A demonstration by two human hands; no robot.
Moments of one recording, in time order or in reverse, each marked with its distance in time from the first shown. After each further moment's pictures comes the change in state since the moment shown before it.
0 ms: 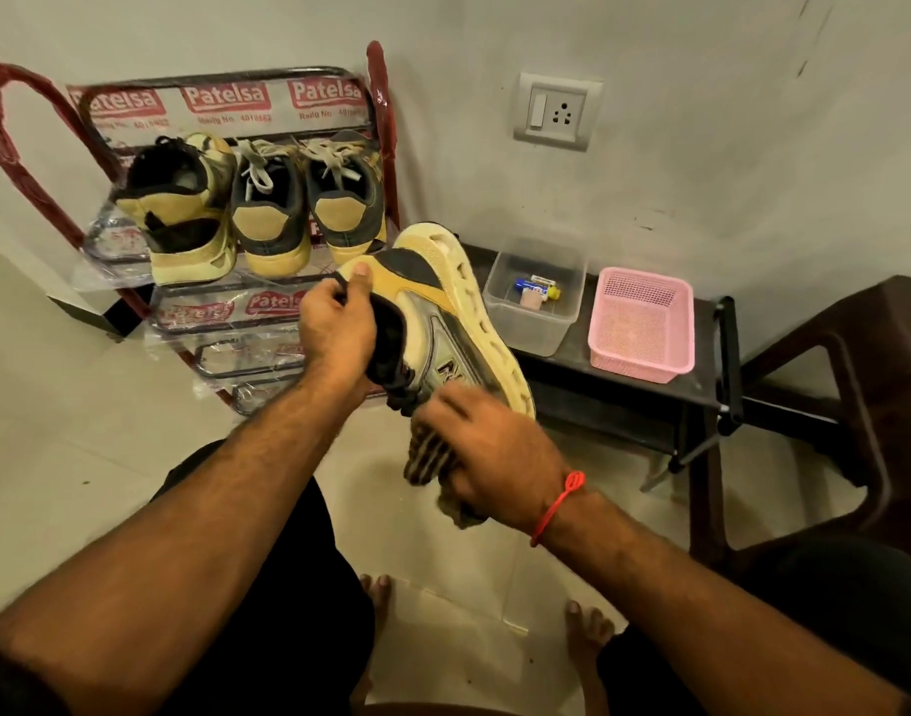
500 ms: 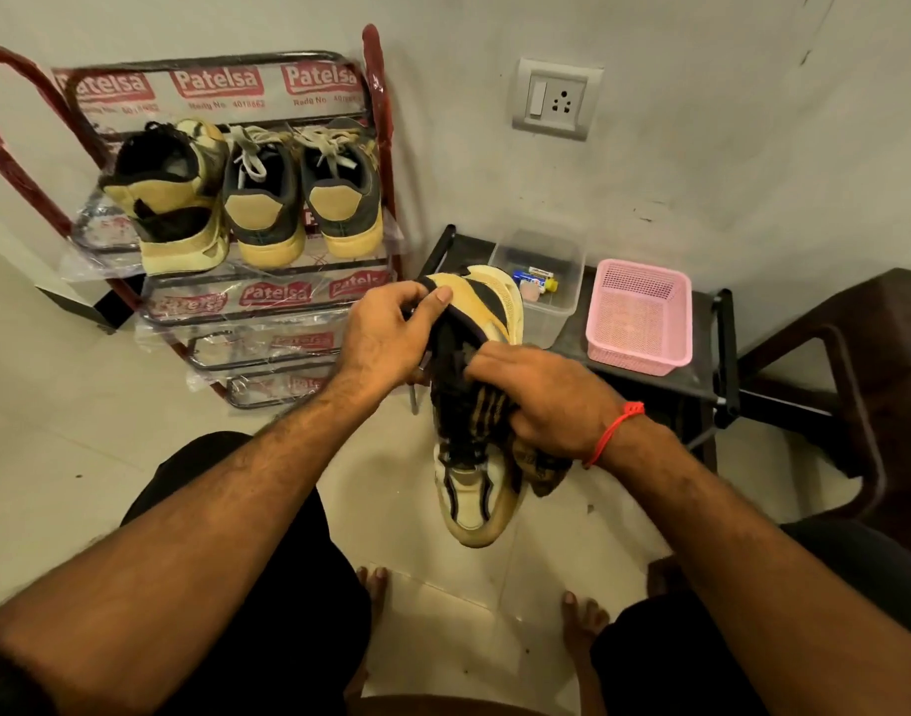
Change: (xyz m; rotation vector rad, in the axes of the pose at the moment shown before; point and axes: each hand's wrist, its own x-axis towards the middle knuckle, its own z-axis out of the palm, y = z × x) left_hand -0.020 -0.009 0.008 0.388 -0.399 0.368; right_hand 0.012 0.051 -0.045 0.054 -0.265 0.049
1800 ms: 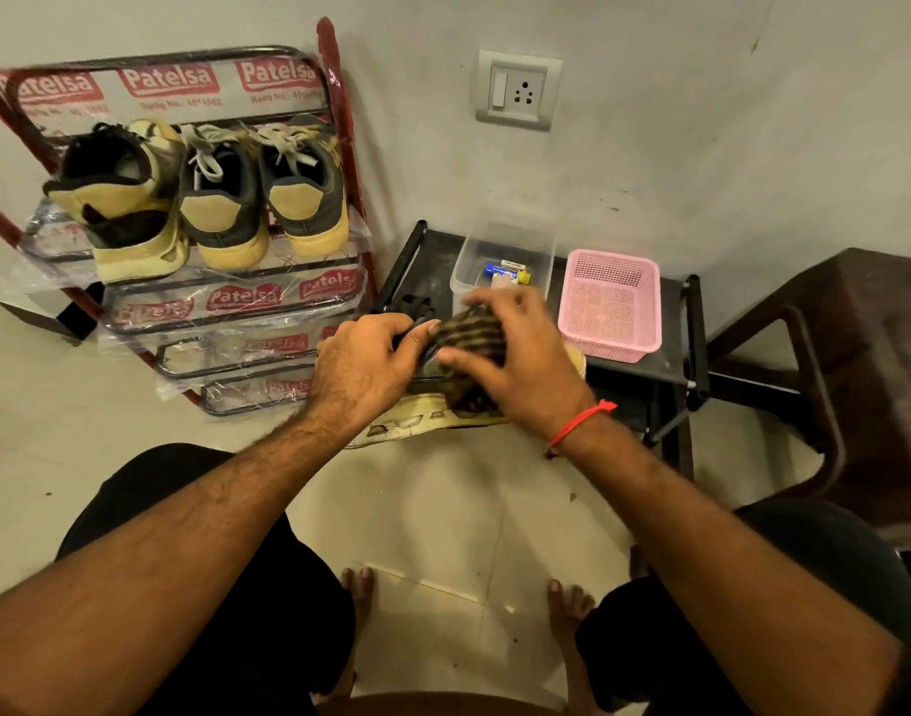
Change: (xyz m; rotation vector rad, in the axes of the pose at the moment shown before) left_hand -0.013 -0.016 0.012 0.445 -0.050 0.212; right_hand 0.000 0.002 0.013 0.303 0.482 0.351
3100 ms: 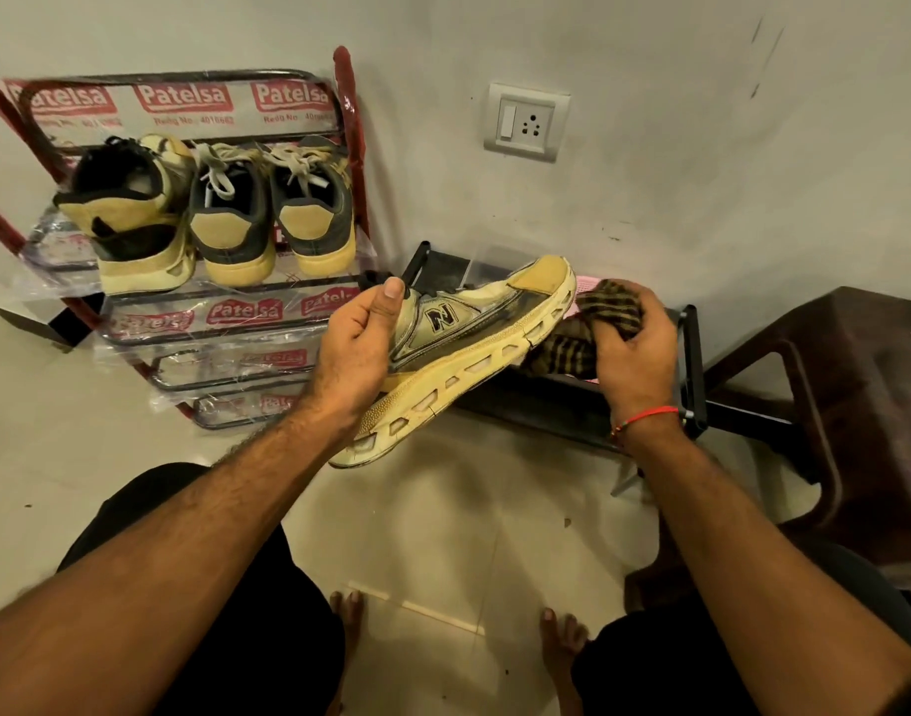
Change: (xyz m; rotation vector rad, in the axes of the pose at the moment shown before) left_hand 0.007 0.013 -0.021 -0.800 0.101 -0.150; right_hand 0.024 0.055 -0.044 0.357 0.564 0.305
